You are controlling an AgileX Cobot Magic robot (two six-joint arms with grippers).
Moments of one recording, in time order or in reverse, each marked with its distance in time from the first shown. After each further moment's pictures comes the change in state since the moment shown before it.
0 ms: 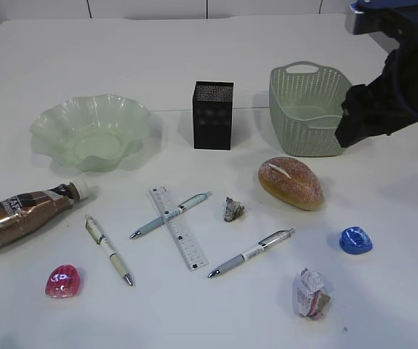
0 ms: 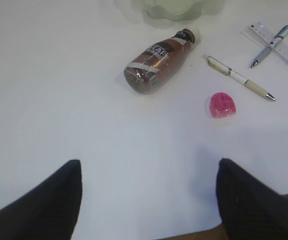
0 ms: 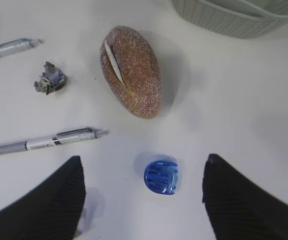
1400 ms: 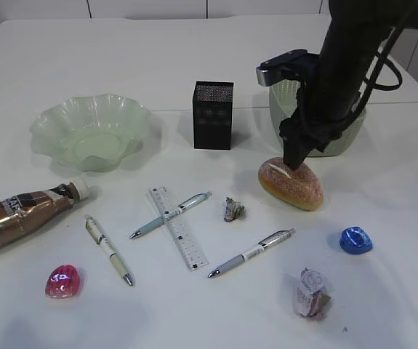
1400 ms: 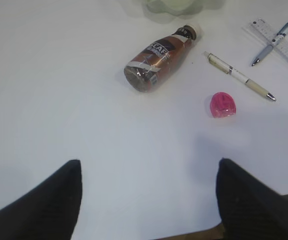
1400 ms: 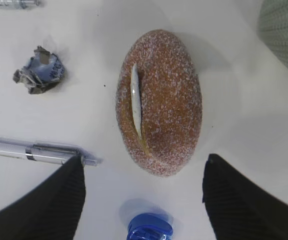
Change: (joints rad) left arm 0.000 0.124 -0.058 0.002 -0.007 -0.002; right arm 0.052 0.561 -0.532 -0.009 0.304 -0.258
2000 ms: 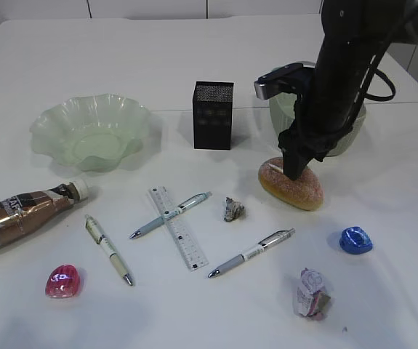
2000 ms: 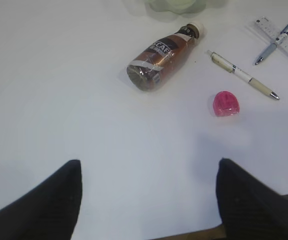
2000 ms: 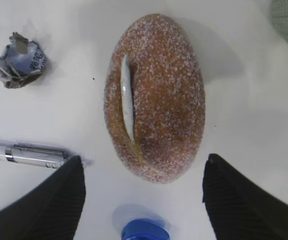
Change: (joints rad) left arm 0.000 0.000 0.000 0.010 0.000 0.000; right arm 0.000 0.039 0.000 -0.013 -0.004 -0.002
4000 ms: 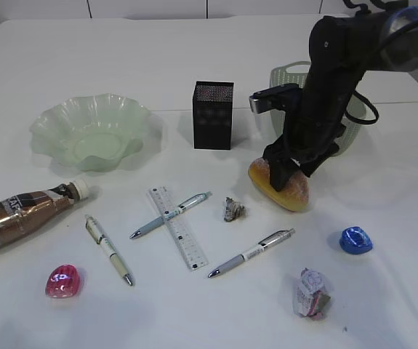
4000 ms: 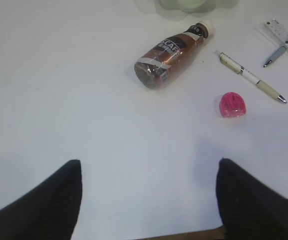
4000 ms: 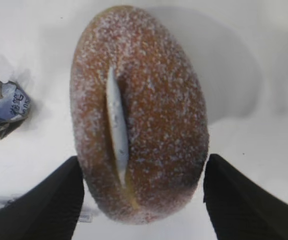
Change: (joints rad) left arm 0.000 0.000 0.000 0.025 0.004 -0.049; right arm 0.000 0.097 -0.002 0.040 -0.083 0.116
